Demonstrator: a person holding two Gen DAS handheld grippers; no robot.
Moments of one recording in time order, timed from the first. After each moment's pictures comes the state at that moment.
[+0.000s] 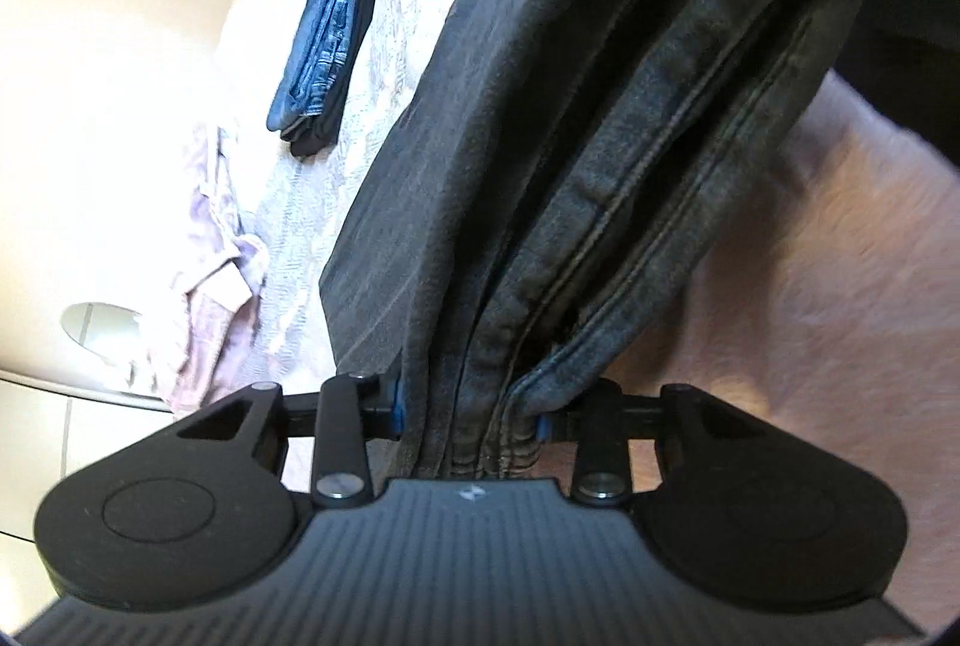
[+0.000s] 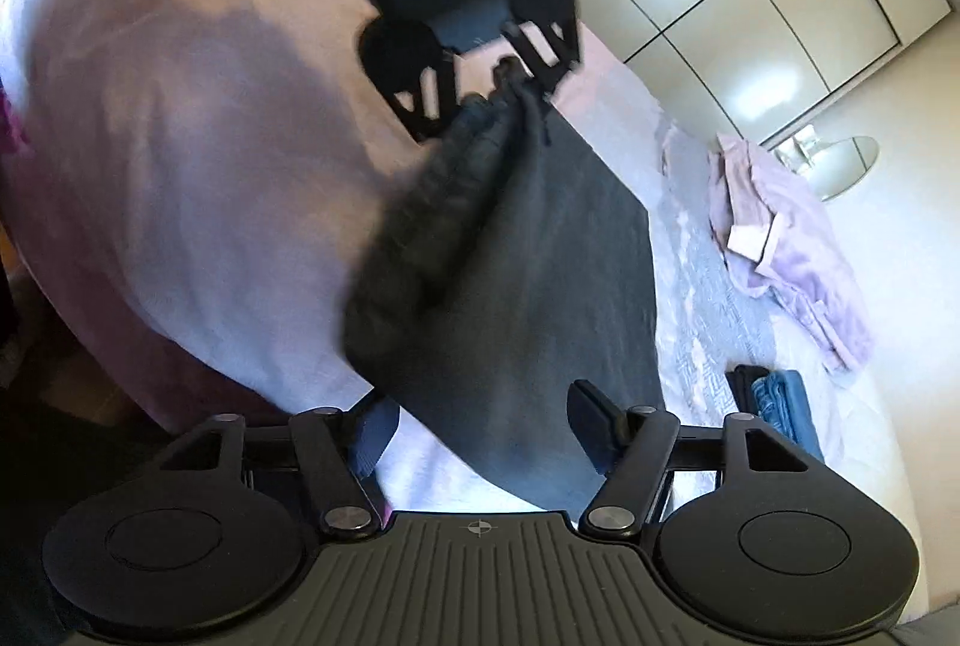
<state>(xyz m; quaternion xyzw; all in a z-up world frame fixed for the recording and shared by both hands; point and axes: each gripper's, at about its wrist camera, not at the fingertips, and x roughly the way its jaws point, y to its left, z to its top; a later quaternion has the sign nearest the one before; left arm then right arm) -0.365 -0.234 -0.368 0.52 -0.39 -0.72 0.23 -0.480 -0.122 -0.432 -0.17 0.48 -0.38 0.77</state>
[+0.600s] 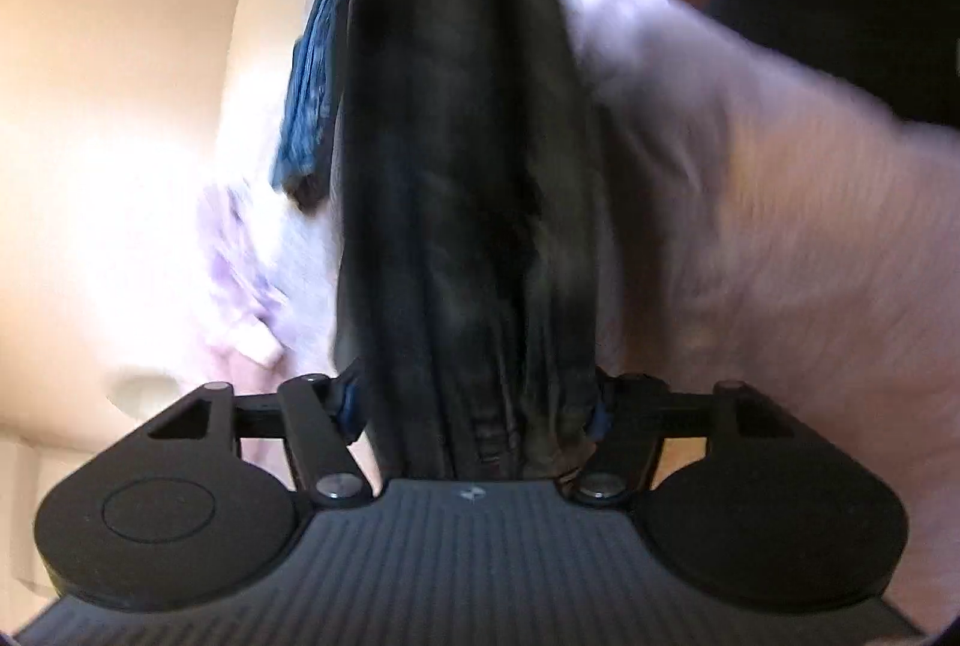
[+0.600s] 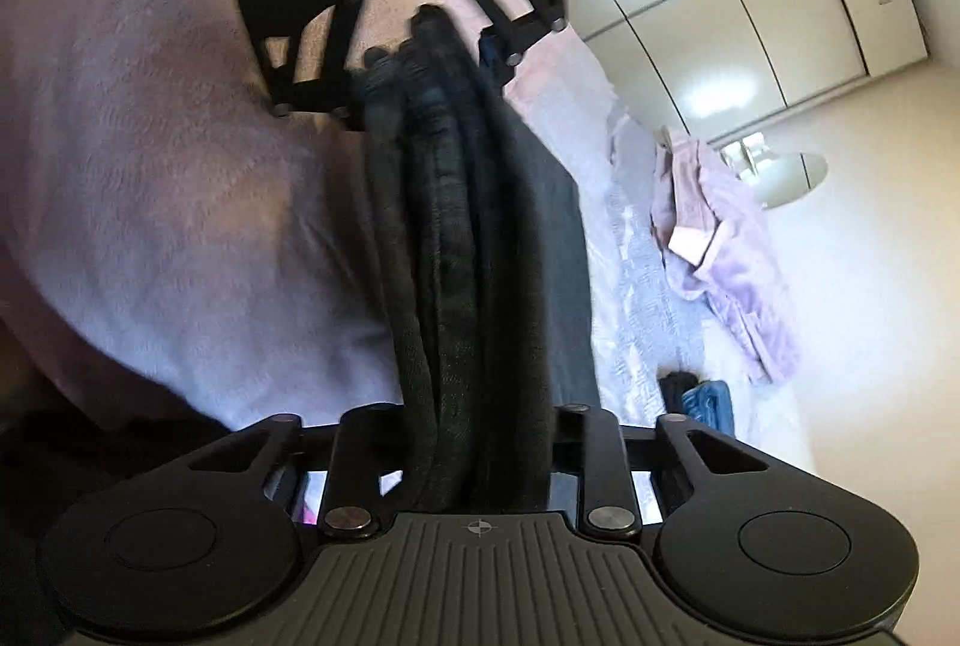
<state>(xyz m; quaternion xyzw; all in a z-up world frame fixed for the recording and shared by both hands) -0.340 -0.222 -0.409 0.49 -0.49 -0.69 0.21 -0.463 -0.152 -0.449 -0.23 0.52 -0.43 0.71</state>
